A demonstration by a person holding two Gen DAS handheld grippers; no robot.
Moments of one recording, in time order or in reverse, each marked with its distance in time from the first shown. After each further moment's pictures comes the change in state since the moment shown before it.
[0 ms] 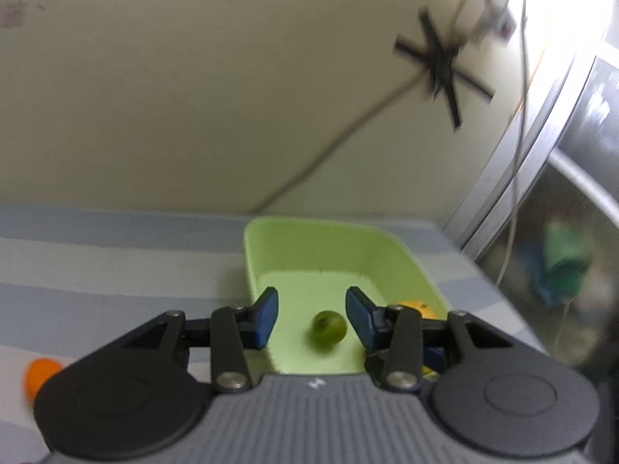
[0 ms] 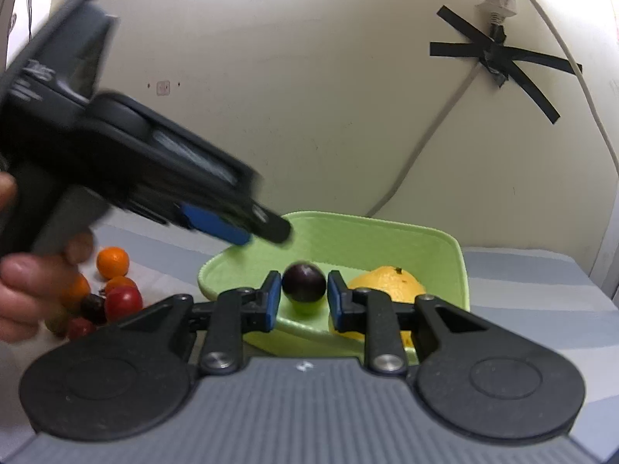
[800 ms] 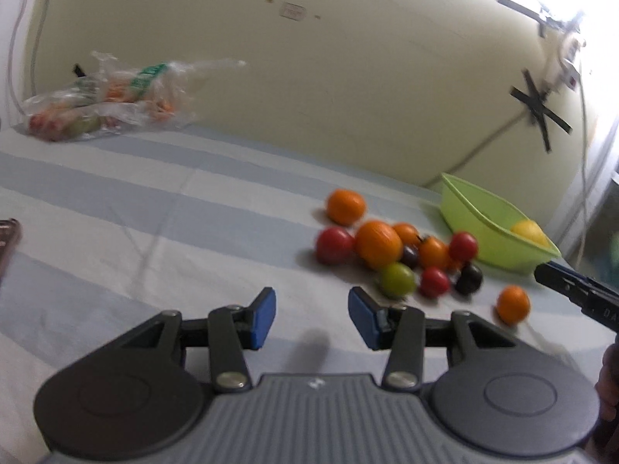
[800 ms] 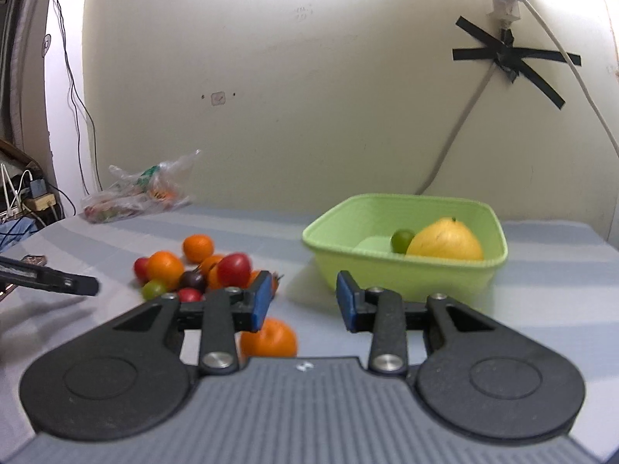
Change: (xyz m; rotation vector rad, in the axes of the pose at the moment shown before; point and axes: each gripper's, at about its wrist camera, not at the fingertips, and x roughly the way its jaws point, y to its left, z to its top) left arm -0.155 0.091 -0.155 -0.132 -0.130 0.306; right arm -0.059 0.045 -0.023 0.057 -0.010 0.090
